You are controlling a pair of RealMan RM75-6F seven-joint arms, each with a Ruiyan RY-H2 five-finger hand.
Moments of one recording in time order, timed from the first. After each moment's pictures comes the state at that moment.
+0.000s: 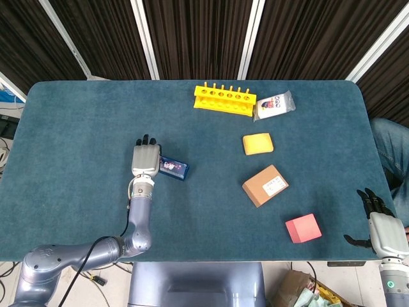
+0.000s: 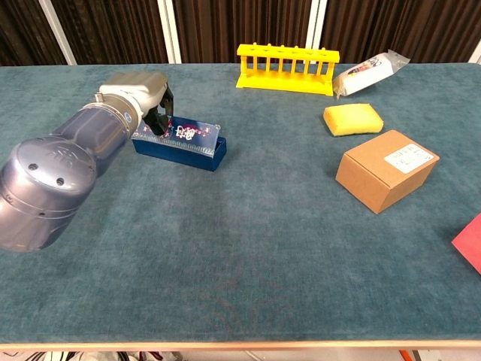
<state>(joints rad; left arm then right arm) -0.99 -1.97 -0.42 -1.09 0.58 1.15 0.88 0.09 -1.07 0.09 -1.77 -1.23 1.33 -0.11</state>
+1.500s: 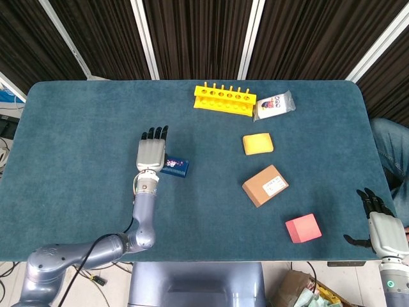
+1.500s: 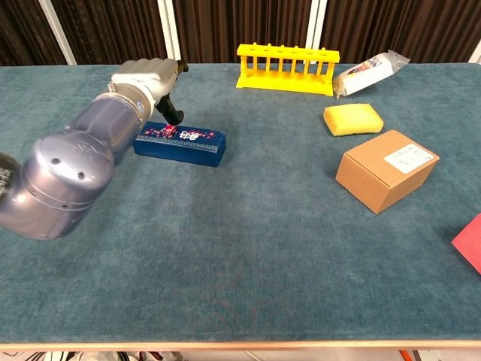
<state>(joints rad) -1.01 -1.97 -0.46 -1.09 0.66 1.14 0.85 0.10 -1.06 0.09 -1.78 -1.22 1.32 -0.11</state>
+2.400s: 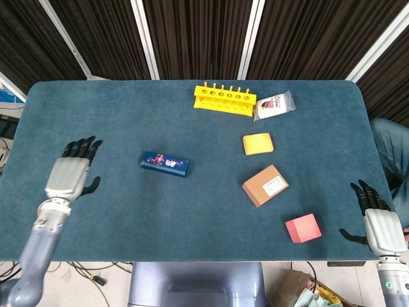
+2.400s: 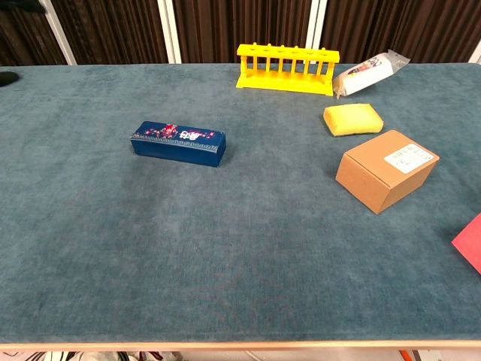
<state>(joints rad) -0.54 -1.07 -0.20 -2.09 0.90 1.25 0.64 0.09 -1.10 0.08 -1.70 -1.41 1.43 -0.05</state>
